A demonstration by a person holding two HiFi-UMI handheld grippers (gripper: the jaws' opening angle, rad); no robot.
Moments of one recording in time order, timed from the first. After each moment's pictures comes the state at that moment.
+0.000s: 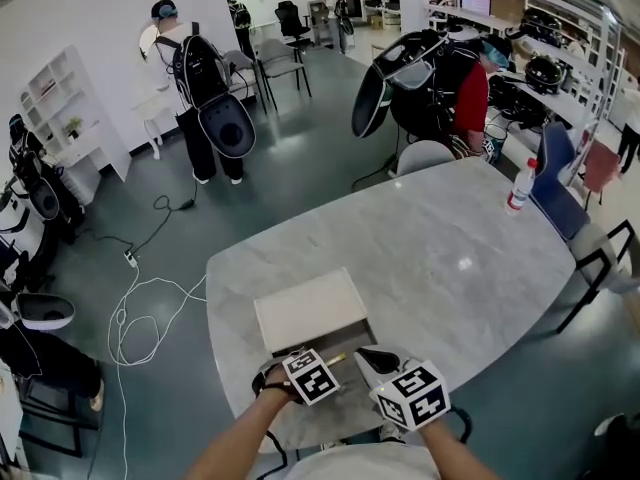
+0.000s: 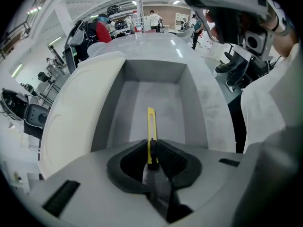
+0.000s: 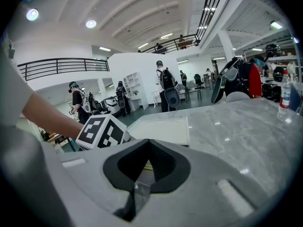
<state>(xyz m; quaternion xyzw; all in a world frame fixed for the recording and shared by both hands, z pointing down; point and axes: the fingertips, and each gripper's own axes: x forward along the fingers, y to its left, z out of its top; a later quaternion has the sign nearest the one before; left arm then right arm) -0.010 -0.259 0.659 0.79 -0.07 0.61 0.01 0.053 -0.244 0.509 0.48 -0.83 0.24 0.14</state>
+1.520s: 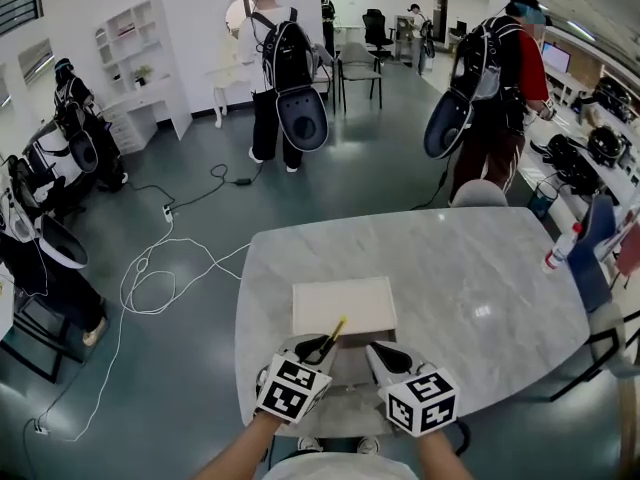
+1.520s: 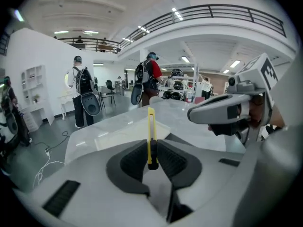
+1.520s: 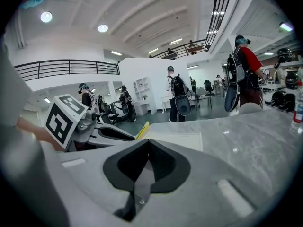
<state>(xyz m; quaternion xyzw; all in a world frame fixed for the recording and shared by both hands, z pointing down) -0.042 -0.280 0.505 0.87 -0.39 0.27 0.14 0.024 -0.256 0.465 0.44 -0.87 0.20 0.12</state>
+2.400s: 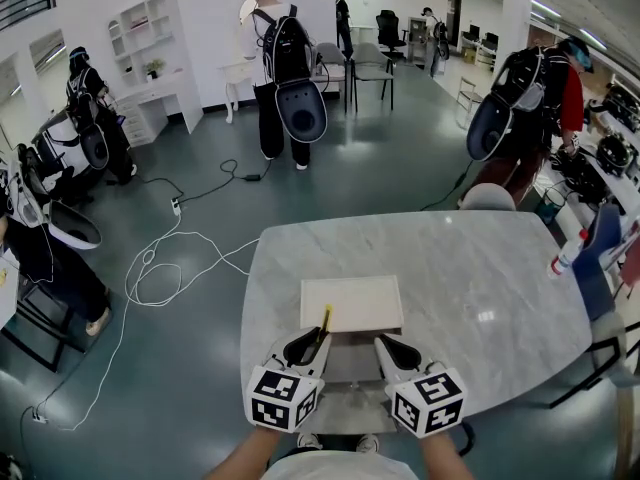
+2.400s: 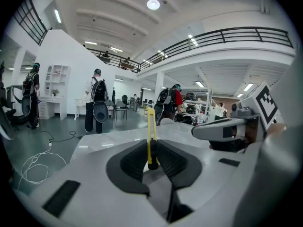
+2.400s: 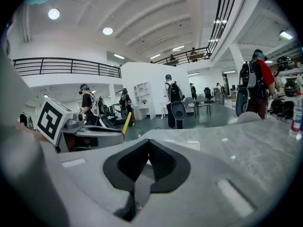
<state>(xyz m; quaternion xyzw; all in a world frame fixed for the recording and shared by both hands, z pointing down) -0.073 -0.273 0.460 0.86 -0.48 0.12 0.15 0.022 -0.256 0.445 0.45 -0.87 0.16 0.11</state>
